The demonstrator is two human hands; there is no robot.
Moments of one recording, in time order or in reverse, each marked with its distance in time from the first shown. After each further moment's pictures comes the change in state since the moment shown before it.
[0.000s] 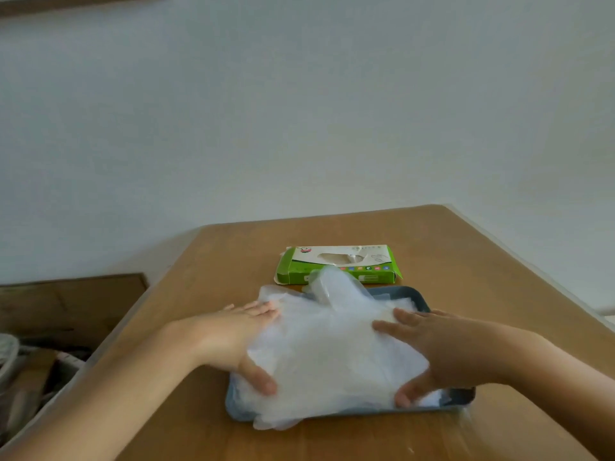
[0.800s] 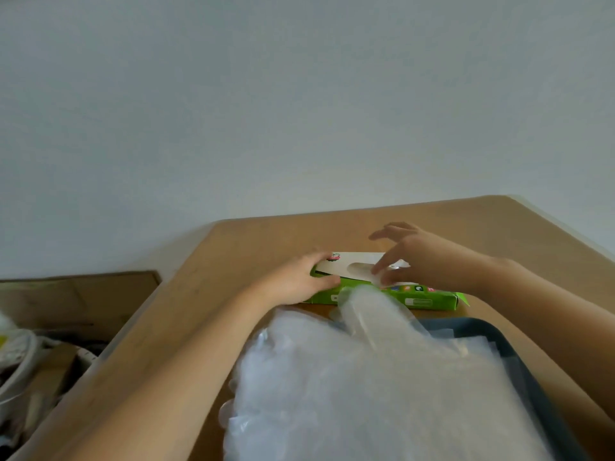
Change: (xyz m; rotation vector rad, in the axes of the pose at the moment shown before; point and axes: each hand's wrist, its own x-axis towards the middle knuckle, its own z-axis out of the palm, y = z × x) left_hand 0.143 -0.026 -0.040 -0.567 0.396 -0.046; right_hand 0.174 0.059 -0.067 0.124 0.526 -0.250
